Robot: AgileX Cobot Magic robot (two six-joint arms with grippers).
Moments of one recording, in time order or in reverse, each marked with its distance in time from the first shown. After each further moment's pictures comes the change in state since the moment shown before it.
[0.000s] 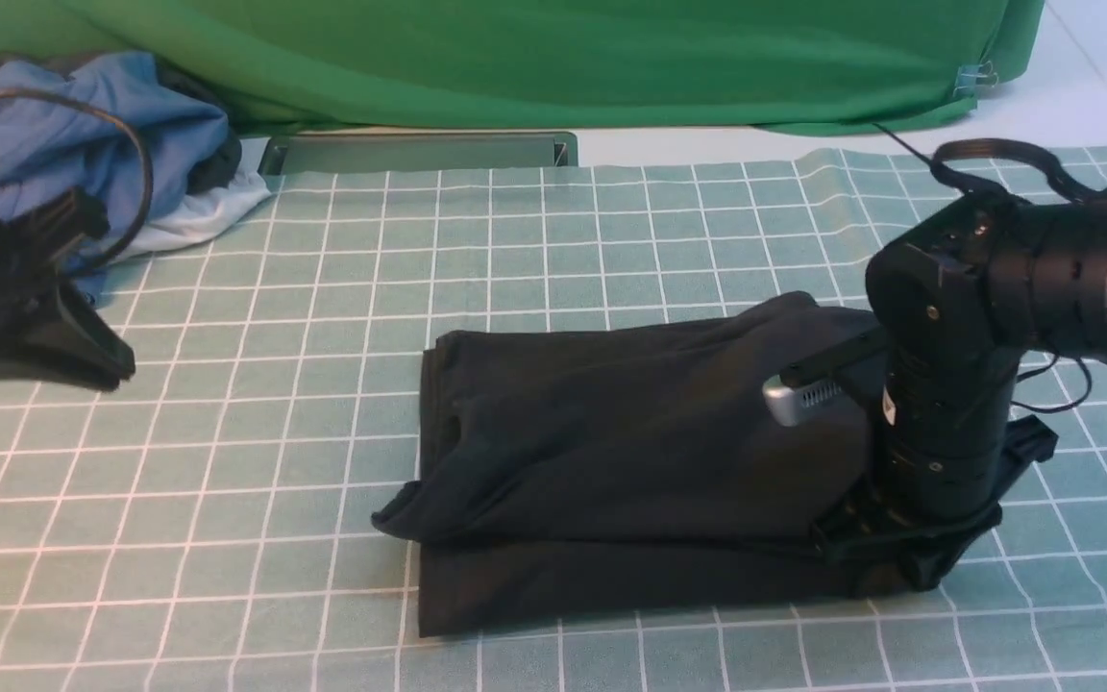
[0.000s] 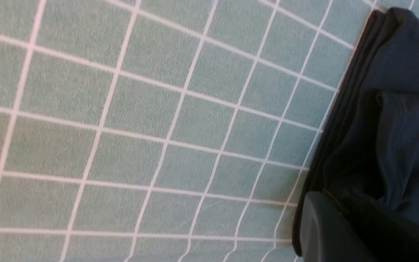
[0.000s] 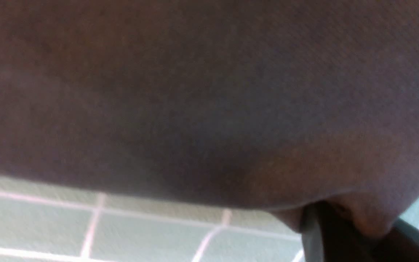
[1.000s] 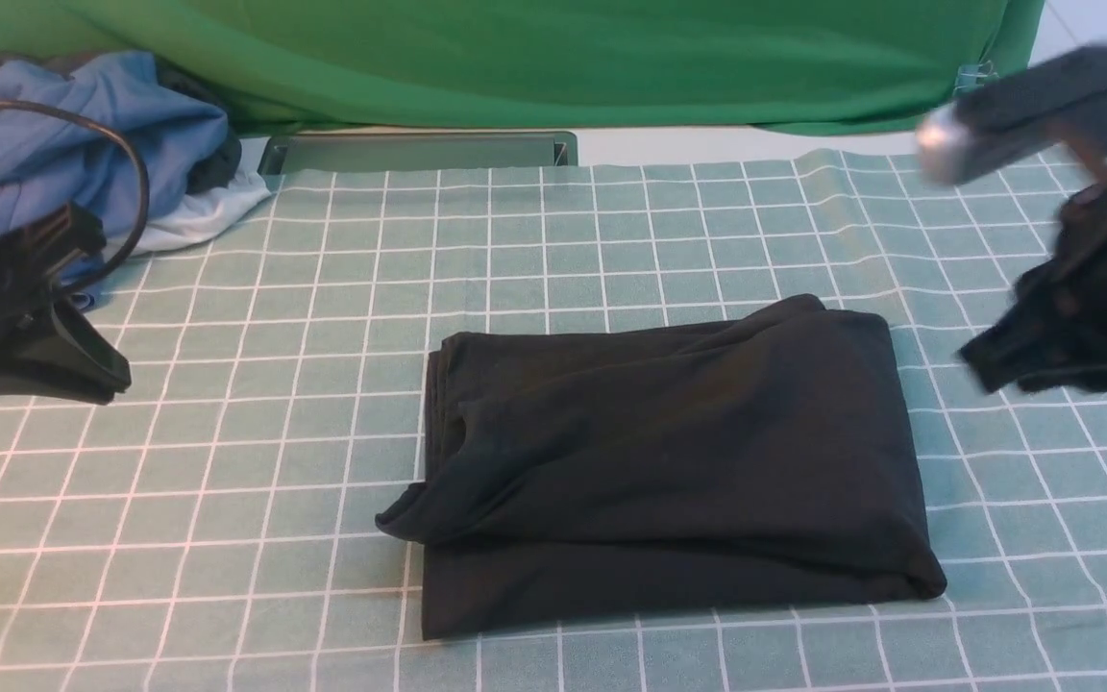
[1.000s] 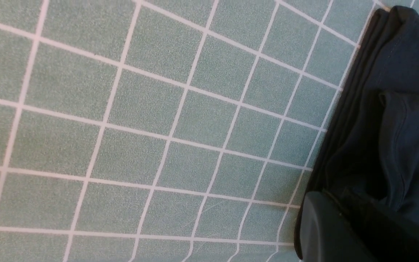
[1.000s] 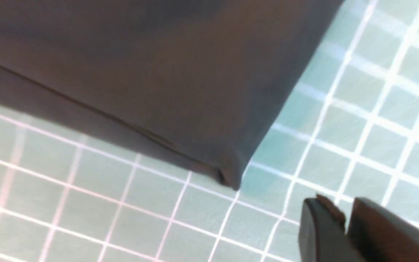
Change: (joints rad) right arm 0.000 -0.574 -0.110 -0.022 0.108 -0.090; left arm 0.000 -0.028 0.019 0.005 -0.033 0.000
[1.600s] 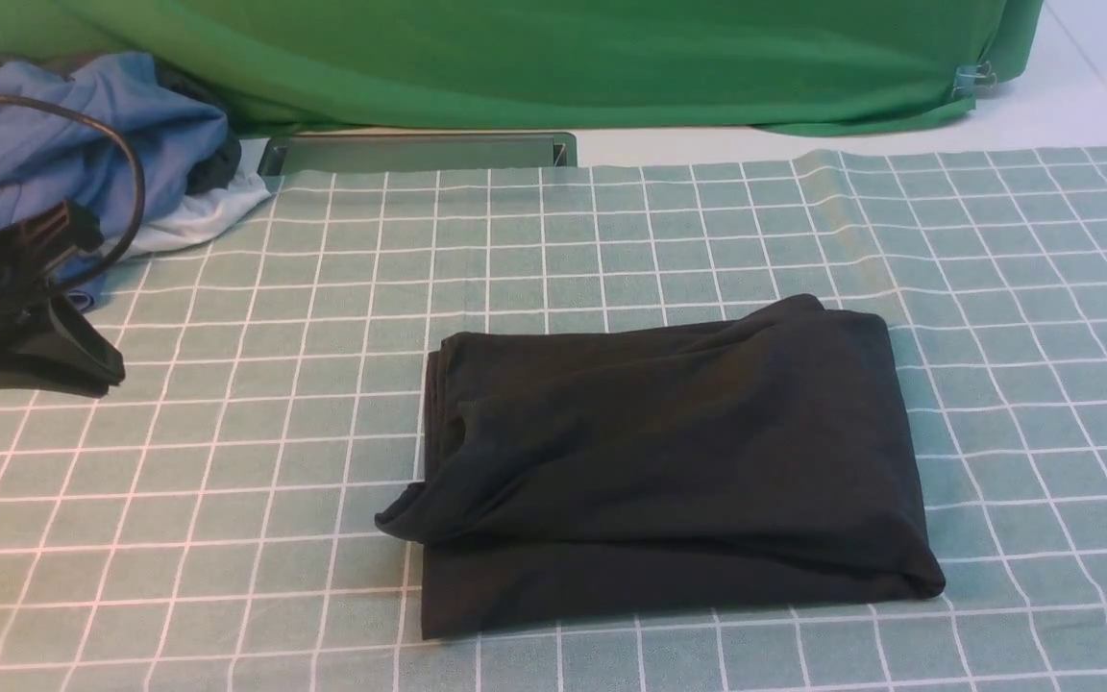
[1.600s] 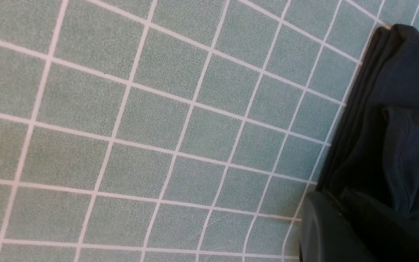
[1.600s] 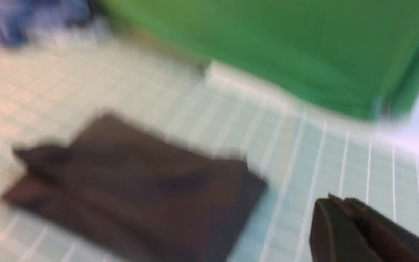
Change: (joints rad) right arm 0.000 -0.943 0.403 0.015 -0.340 -0.159; left arm 0.000 -0.001 0.002 0.013 -0.027 0.000
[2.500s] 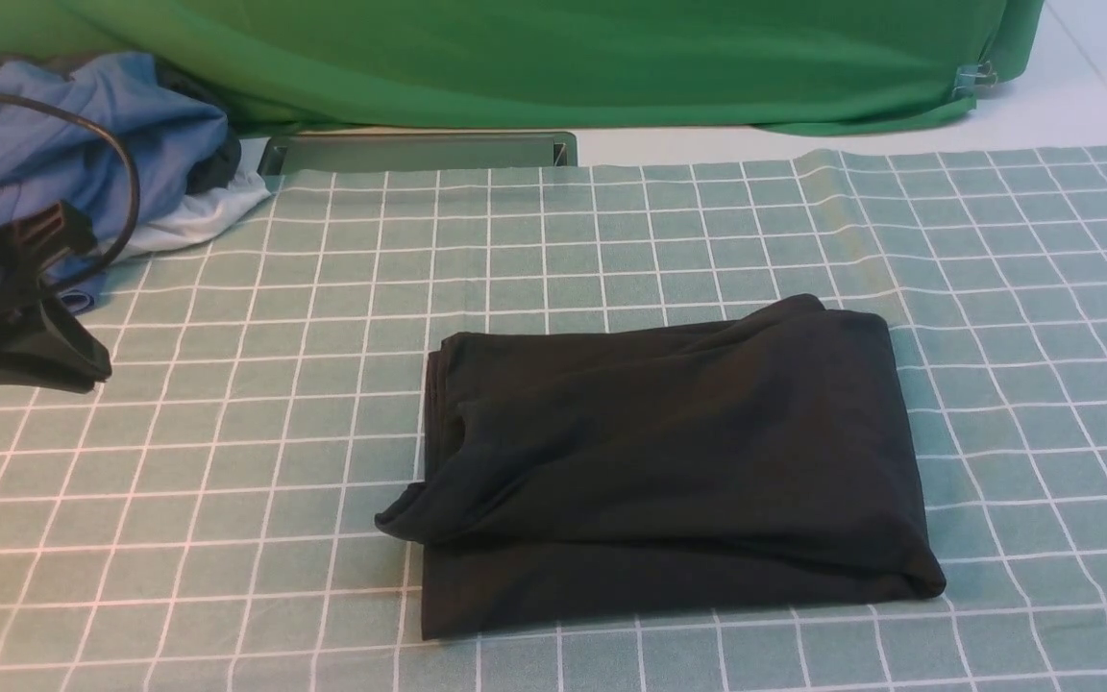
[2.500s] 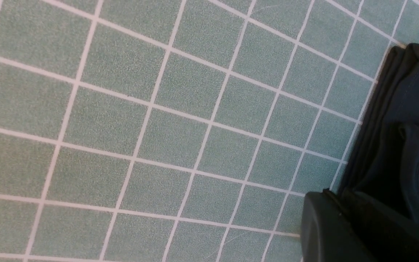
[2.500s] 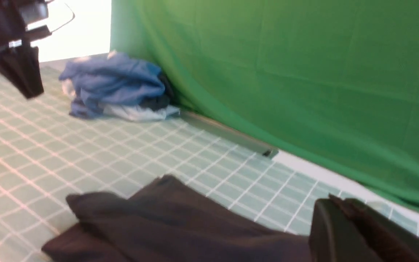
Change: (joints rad) right arm 0.065 -0.041 0.464 0.225 -0.641 -0.182; left arm 0.000 0.000 0.000 0.035 -0.041 0.000
